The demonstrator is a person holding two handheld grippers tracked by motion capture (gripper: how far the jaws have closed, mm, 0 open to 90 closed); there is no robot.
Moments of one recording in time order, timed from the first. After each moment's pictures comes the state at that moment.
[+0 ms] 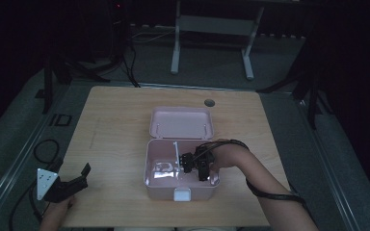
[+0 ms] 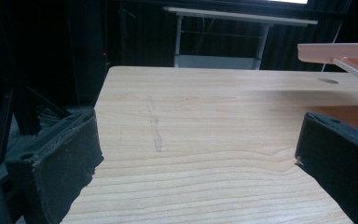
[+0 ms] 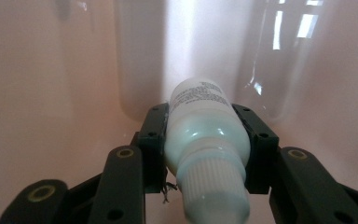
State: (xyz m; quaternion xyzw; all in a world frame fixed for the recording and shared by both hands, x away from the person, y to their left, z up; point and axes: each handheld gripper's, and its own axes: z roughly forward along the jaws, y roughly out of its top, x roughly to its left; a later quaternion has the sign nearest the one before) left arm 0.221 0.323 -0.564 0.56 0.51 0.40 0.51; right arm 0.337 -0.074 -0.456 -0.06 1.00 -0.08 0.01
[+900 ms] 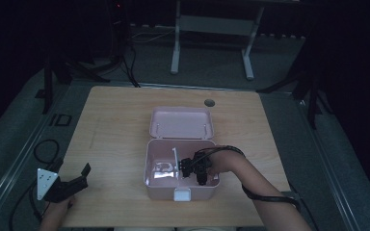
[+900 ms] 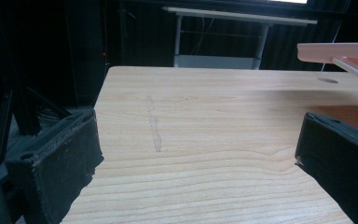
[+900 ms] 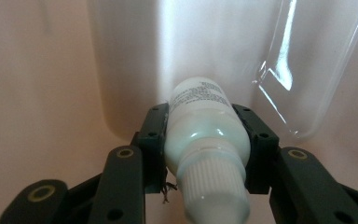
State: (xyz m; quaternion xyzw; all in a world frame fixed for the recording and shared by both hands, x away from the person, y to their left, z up) left arm 0.221 0.323 -0.564 0.56 0.51 0.40 0.51; right arm 0.341 -0.073 -0.494 -0.05 0.99 -0.10 0.00
